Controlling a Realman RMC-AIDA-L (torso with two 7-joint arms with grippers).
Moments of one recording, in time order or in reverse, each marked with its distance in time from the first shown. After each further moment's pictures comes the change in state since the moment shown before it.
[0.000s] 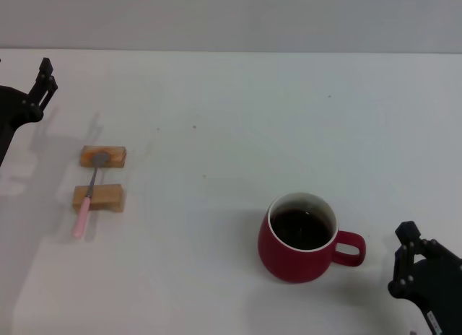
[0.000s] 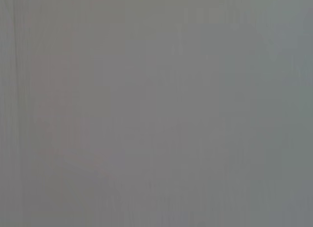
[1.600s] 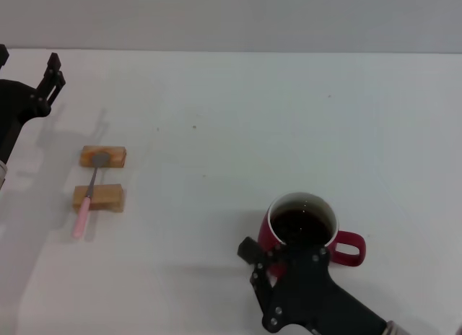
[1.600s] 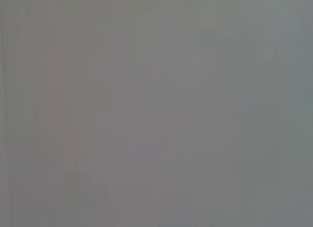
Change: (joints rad) left arm -0.022 -0.003 0.000 -0.002 0.003 -0.014 0.000; right arm 0.234 -0.004 -0.049 -0.043 -0.458 0.074 0.037
